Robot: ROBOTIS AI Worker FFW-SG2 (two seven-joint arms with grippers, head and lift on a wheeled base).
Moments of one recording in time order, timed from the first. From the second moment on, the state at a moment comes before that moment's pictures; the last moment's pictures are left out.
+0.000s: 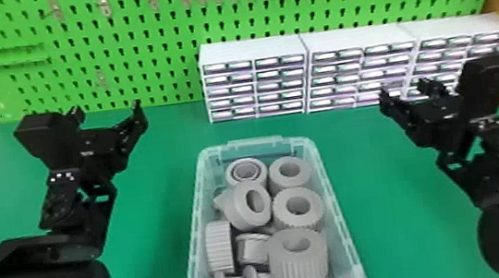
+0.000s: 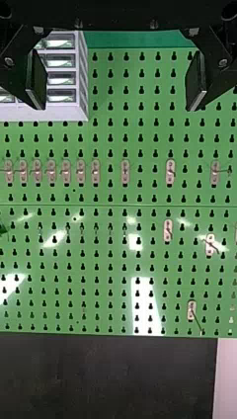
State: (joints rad) left arm -0.10 0.12 -0.02 -1.71 0.12 0.01 -0.03; right arm -0.08 -0.09 -0.12 -1.82 -0.03 0.30 0.20
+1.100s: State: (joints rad) left arm -0.09 0.12 -0.01 -1.71 0.12 0.00 -0.03; right arm -0.09 -0.10 -0.09 -1.82 -0.04 0.31 0.20
